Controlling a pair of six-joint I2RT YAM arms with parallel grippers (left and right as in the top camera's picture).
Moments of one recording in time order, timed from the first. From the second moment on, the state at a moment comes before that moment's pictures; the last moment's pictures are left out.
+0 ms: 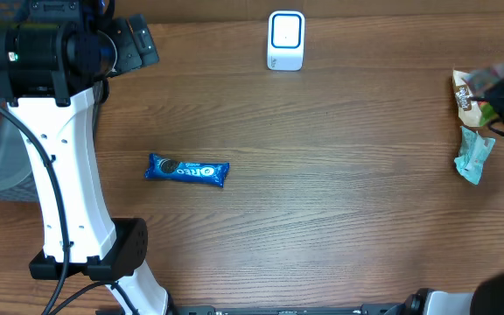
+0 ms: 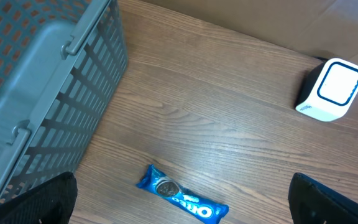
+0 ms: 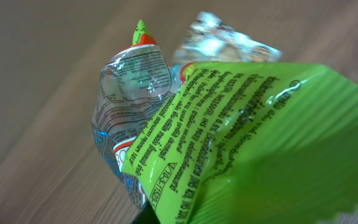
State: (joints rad) left arm -0.04 1.91 2.67 -1.69 -0.18 -0.36; right arm -0.36 1.56 1.37 -0.67 0.14 0.63
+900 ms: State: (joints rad) left arm -0.04 1.91 2.67 -1.69 -0.18 -0.36; right arm -0.15 1.61 1.39 -0.49 -0.49 0.54
